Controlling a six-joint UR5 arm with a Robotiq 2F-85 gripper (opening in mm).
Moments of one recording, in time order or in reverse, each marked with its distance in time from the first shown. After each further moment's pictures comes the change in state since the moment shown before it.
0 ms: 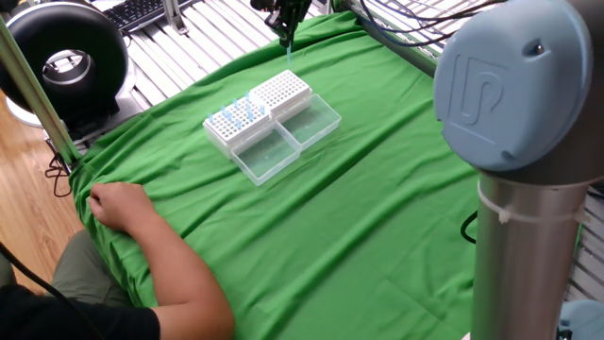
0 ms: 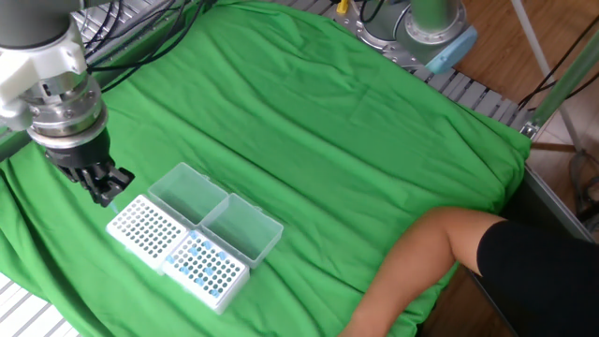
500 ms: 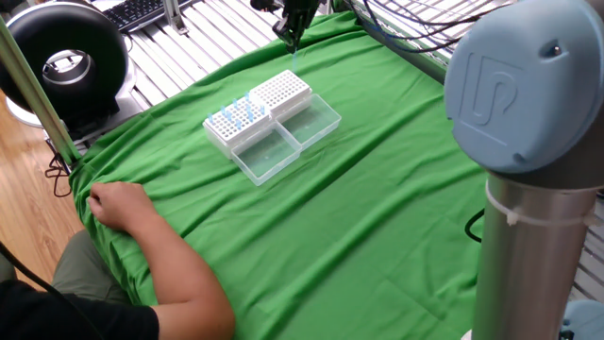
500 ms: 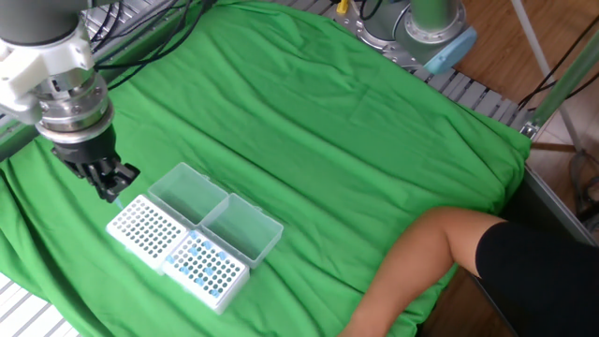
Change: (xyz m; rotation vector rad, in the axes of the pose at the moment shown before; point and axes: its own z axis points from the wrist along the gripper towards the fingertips) arm 0.017 -0.001 0.008 -0.011 -0.002 0.004
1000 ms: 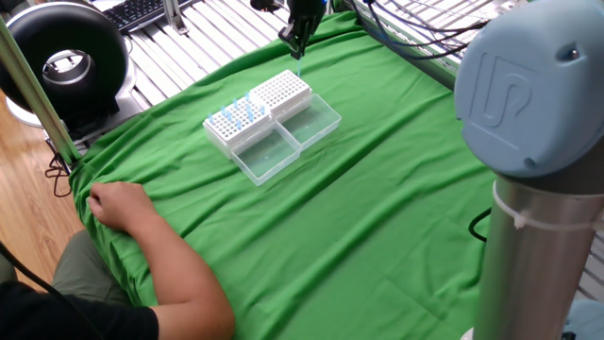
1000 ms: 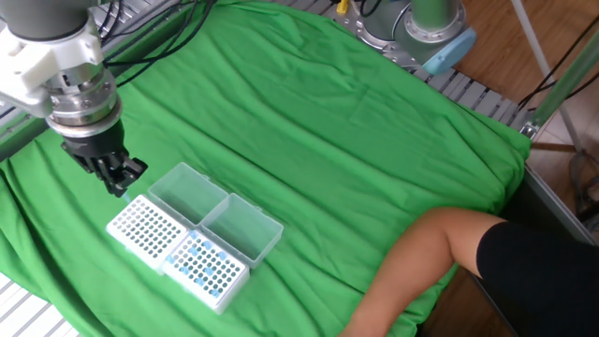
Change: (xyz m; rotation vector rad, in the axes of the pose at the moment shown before) arm 0.019 0.002 0.005 -0.014 0.006 0.010
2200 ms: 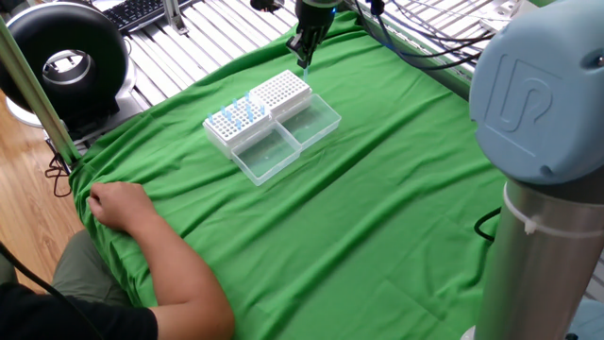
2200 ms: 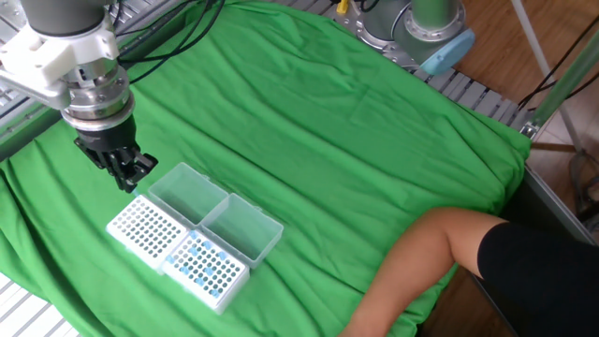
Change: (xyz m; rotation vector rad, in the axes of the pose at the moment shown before) arm 0.014 0.001 0.010 -0.007 -0.011 -0.002
